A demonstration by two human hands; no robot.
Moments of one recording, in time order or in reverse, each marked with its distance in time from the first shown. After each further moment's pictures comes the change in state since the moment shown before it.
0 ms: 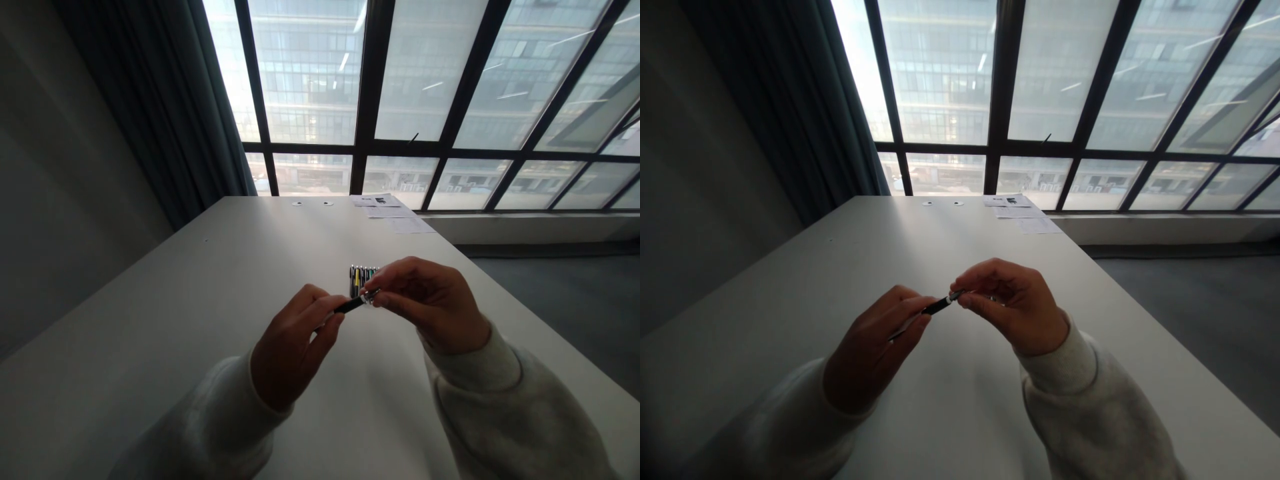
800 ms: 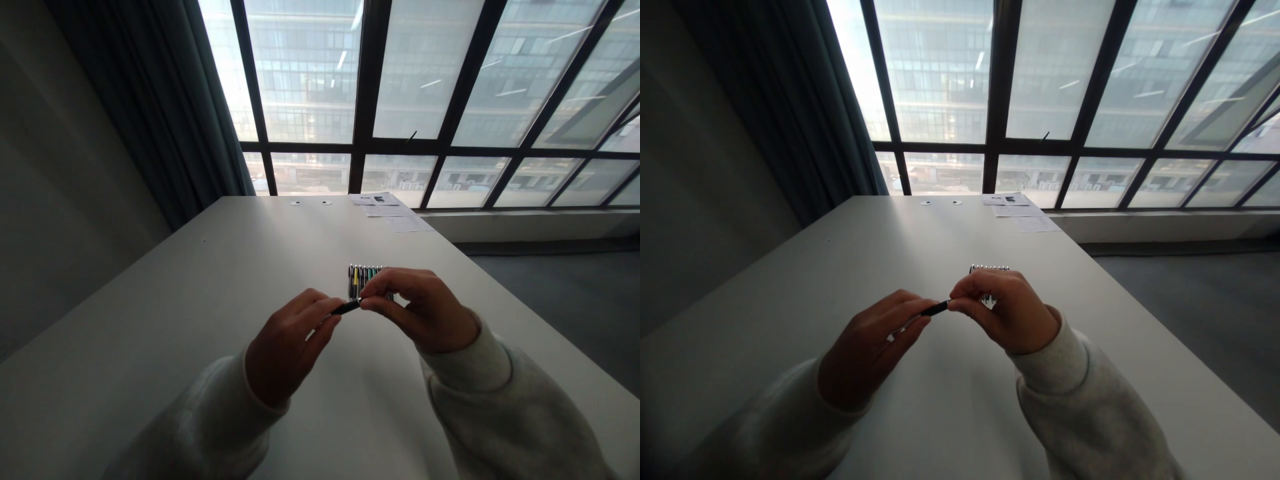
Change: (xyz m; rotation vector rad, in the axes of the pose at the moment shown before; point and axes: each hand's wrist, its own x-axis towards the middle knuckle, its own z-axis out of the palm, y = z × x) left_hand 0.002 -0.005 -0.003 0.071 -0.056 0.064; right_hand 0.005 -0.005 -0.004 -0.623 -0.165 -0.171
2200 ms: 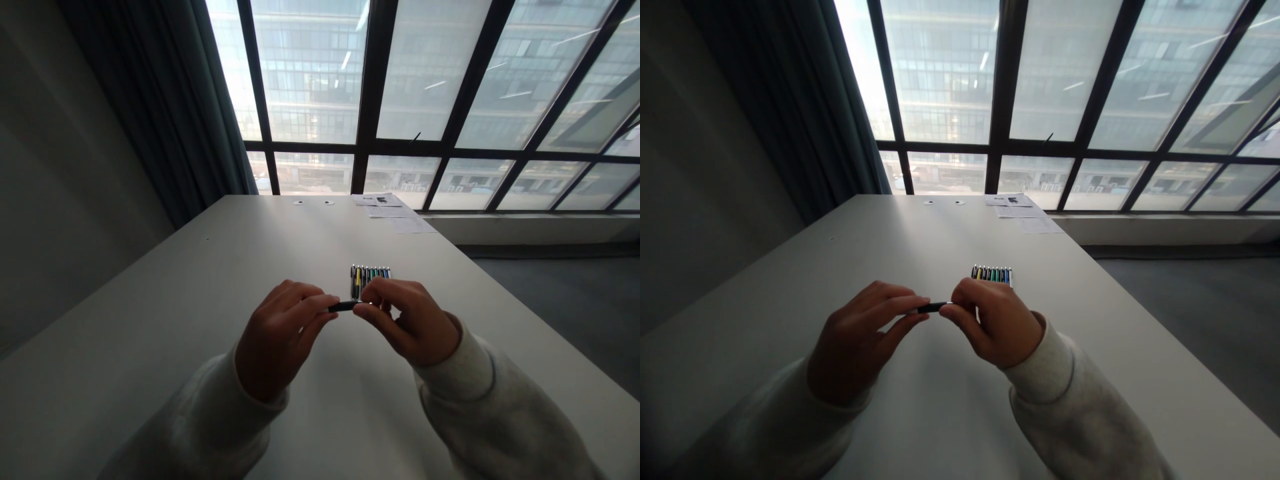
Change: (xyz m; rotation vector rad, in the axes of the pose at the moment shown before) left_hand 0.006 0.004 -0.011 0.257 0.185 0.097; right_hand 0.000 -0.006 0.010 -0.092 -0.057 0.010
